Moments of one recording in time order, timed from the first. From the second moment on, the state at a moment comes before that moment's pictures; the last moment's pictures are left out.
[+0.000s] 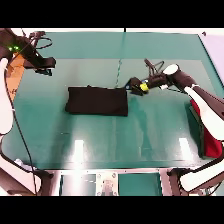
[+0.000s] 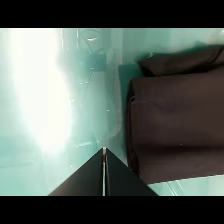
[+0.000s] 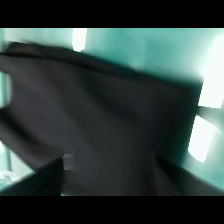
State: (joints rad) left arm 0.01 -1.81 2.08 1.44 -1.66 -1.51; right arm 0.10 -1.73 1.34 -0.70 1.07 1.35
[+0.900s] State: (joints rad) left arm 0.01 -1.81 2.08 1.44 -1.66 -1.52; right arm 0.06 -1.60 1.56 -0.62 1.02 1.35
